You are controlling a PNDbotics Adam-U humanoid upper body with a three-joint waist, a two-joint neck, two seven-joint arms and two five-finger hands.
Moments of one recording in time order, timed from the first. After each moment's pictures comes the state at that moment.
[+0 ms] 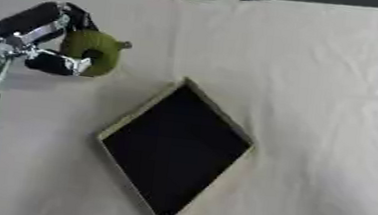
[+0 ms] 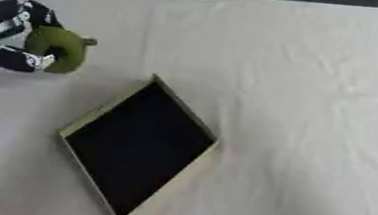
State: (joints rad) left arm -0.89 0.39 -0.02 -1.24 -0.67 -0.52 -0.41; right arm -0.37 -0.49 -0.26 -1.98 -0.09 -0.44 0.00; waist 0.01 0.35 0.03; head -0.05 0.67
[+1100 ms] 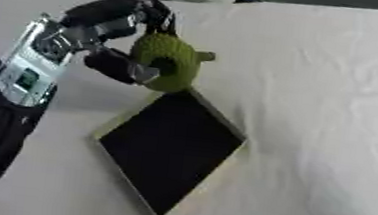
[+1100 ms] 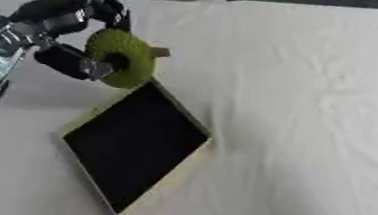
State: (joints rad) left arm -0.91 0.22 -0.26 -1.32 -0.41 -0.49 -0.61; right arm -0.38 -0.53 -0.25 -1.98 -0.10 -0.46 -0.01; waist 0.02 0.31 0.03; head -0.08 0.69
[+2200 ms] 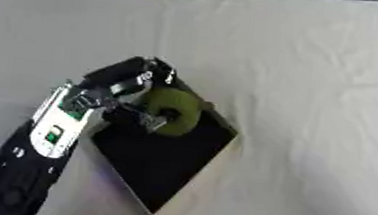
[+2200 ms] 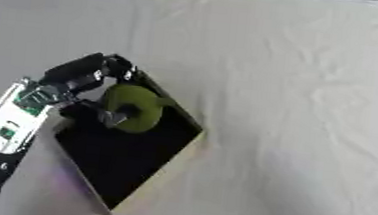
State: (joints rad) left arm -0.75 0.09 -0.24 -1.29 -0.62 -0.65 -0.46; right arm -0.40 -0.55 -0.23 -1.98 -0.10 -0.47 -0.02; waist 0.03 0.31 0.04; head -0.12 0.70
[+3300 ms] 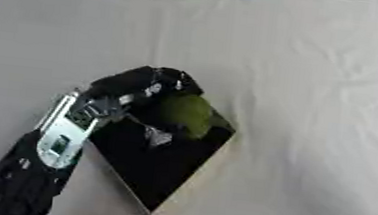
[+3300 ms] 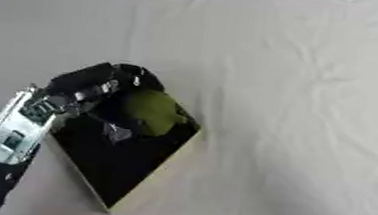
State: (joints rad) left arm -0.74 0.08 -0.27 -1.38 -0.64 -0.59 -0.52; right arm -0.40 -0.55 -0.24 -1.98 -0.10 -0.46 -0.02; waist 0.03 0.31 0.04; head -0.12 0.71
